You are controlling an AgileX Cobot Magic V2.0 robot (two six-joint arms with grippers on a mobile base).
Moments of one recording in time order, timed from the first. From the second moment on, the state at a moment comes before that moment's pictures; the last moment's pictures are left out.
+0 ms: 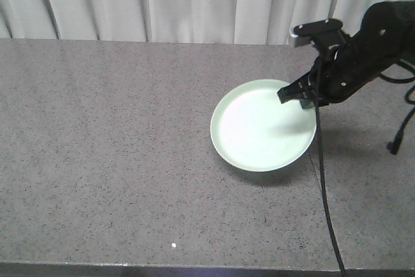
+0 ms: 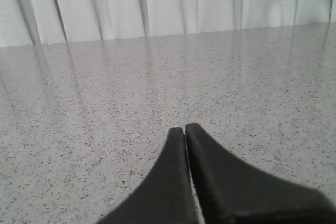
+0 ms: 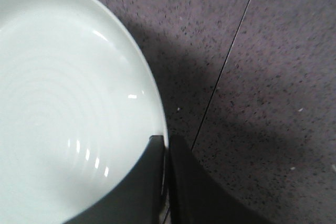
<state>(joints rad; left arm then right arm) 0.04 -0.01 0.03 0.33 0.19 -0.41 0.18 1.74 -1.50 0.09 0.90 -0.18</state>
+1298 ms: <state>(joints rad) 0.04 -0.01 0.03 0.33 0.19 -0.41 -0.04 0.43 -0.47 0.43 0.61 -0.46</state>
